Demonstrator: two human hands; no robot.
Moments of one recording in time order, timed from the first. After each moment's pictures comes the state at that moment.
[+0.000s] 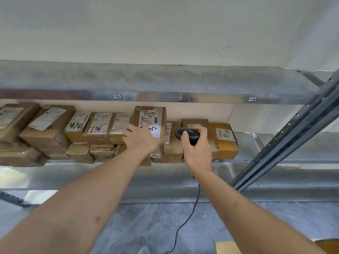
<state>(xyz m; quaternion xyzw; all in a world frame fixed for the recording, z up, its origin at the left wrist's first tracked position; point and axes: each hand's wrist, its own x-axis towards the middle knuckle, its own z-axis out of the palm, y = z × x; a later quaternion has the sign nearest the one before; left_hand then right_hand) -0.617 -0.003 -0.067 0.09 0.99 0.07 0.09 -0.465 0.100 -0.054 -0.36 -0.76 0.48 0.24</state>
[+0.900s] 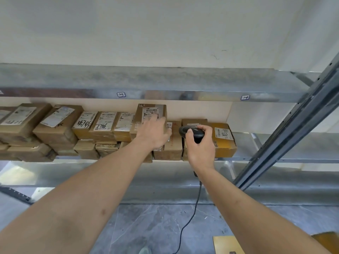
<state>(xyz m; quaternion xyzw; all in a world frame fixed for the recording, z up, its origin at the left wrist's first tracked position) -0.584 -0.003 -0.026 0.33 0.94 0.07 0.02 -0.438 0.099 -0.045 -0.35 -0.74 0.50 0.29</state>
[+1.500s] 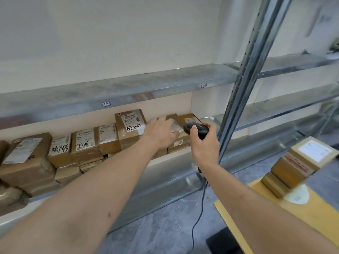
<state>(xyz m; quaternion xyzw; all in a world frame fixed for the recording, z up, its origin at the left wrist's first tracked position) -0.535 -0.026 0.002 0.55 0.83 0.08 0.00 -0.369 0.009 -0.015 -0.48 -0.66 0.41 0.41</state>
